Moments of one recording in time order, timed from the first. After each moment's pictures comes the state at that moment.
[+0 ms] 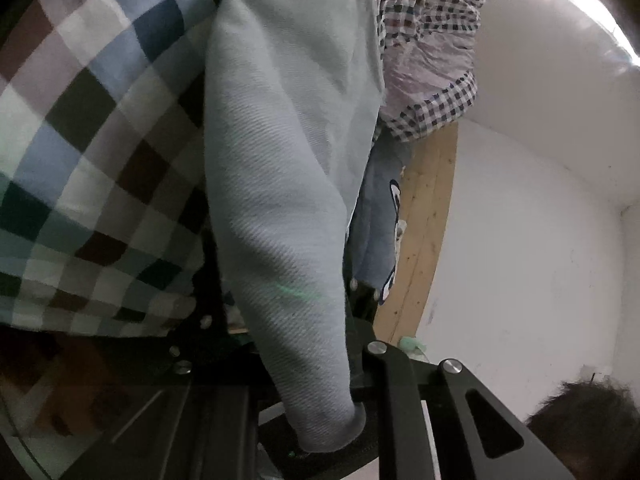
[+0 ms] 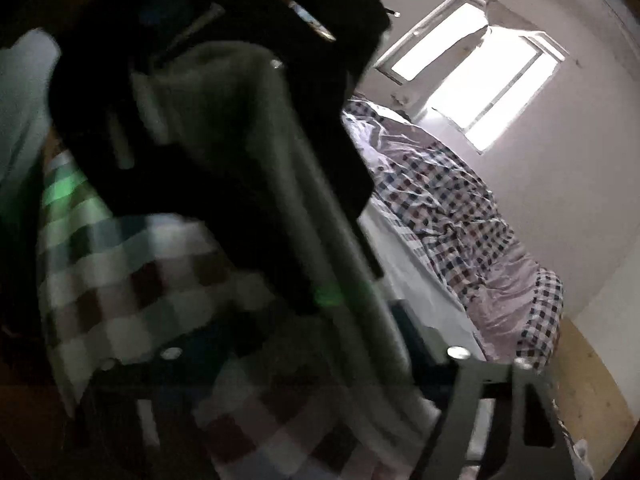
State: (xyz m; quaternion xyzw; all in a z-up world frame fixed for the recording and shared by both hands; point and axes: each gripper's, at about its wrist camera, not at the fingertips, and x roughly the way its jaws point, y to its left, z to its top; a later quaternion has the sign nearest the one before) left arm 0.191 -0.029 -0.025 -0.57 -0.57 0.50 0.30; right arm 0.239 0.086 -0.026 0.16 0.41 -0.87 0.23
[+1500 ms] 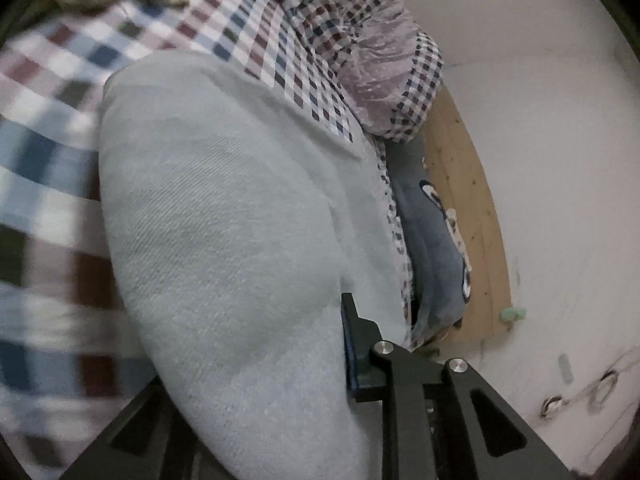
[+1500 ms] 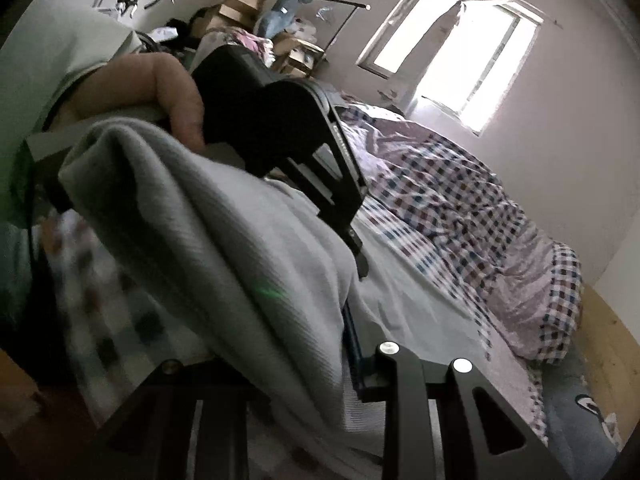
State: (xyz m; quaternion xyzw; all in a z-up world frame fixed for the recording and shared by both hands) left arm 0.082 -0.068 0.029 -0.53 -0.34 0.70 0.34; right arm 0.243 0.045 0.029 0.19 0.32 -0.89 0.26
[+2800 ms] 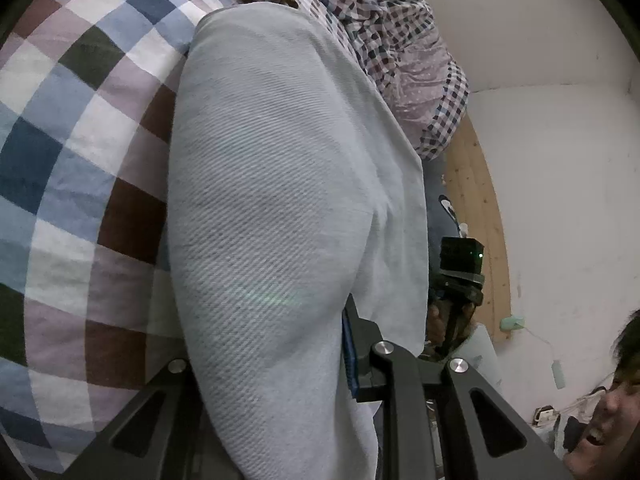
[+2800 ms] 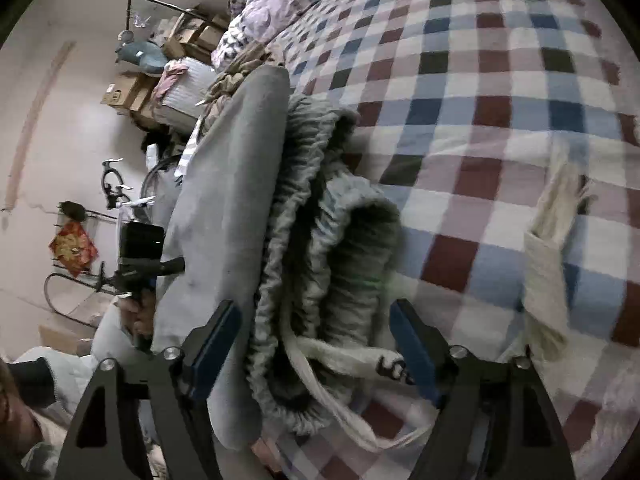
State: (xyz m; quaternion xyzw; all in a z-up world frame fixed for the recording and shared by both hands) left arm 0.150 -0.176 -0.026 -0.54 -0.39 0.68 0.30; right arm 0.007 0.260 -0.043 0.59 -0.21 -0.67 0.41
